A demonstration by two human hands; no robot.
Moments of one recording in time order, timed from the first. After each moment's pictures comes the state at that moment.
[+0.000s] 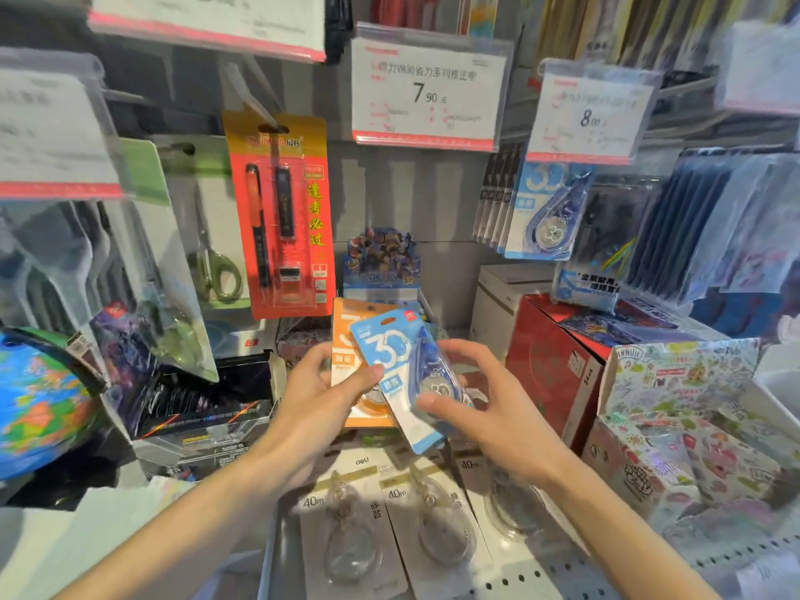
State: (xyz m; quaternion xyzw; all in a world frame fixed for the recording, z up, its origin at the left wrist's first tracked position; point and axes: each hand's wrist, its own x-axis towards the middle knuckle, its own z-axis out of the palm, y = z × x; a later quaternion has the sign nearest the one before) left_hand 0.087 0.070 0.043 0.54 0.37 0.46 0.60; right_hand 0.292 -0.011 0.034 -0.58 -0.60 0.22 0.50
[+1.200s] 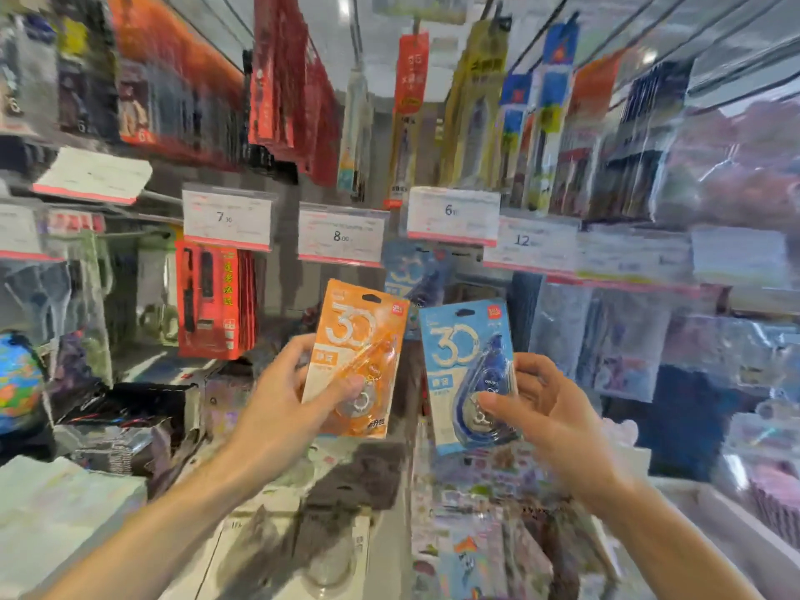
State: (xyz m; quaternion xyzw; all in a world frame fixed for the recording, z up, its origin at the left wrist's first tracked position) left_hand 0.241 -0.063 0.124 0.64 0.36 0.57 0.37; right_hand 0.528 -0.102 0.129 -0.41 -0.60 0.34 0.60
